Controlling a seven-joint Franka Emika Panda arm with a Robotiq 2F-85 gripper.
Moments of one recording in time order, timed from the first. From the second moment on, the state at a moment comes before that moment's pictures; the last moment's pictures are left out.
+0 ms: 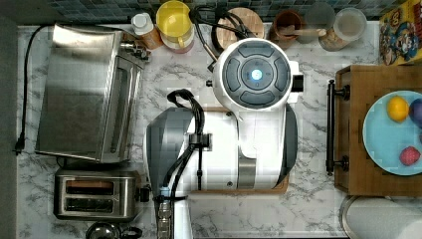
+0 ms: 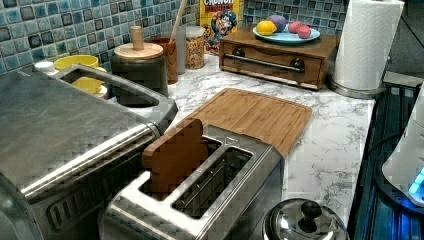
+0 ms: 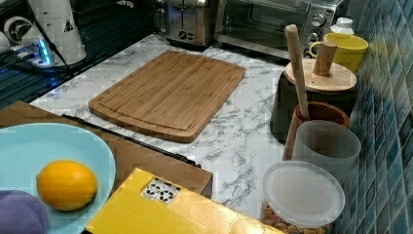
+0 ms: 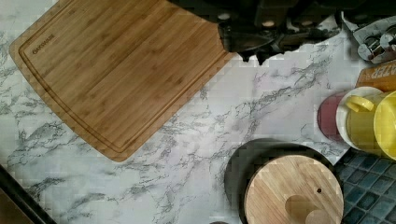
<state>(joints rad) 0.00 0.00 -0.02 -1.71 0.01 0.24 0.00</state>
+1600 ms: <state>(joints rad) 0.07 -0.23 0.02 -2.26 0.12 0.48 -0.25</state>
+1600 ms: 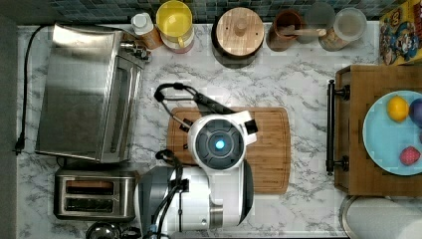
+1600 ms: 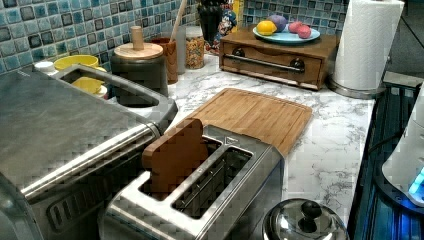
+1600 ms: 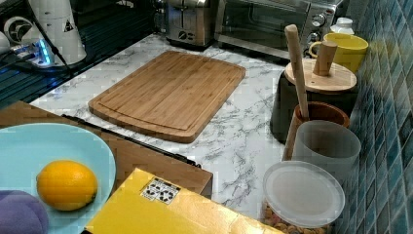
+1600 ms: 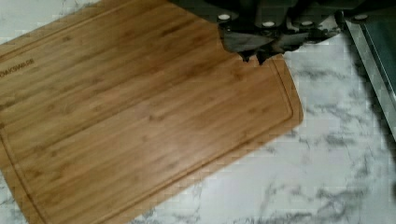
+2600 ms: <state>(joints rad) 0.22 -0.43 0.16 -2.52 0.17 0.41 -0.36</state>
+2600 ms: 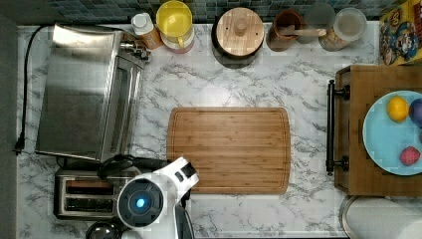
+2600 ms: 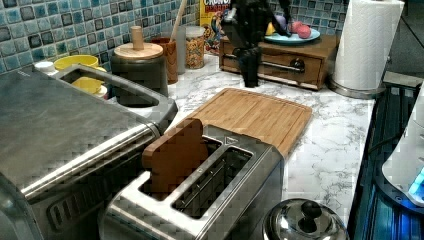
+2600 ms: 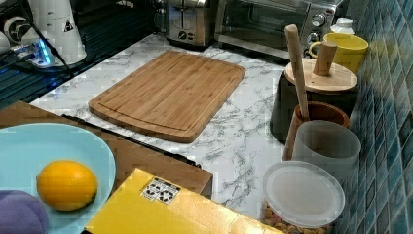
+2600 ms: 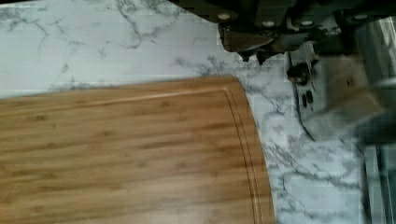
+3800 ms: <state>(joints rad) 0.38 -0.58 0.18 -2.67 0.28 0.54 -0.51</state>
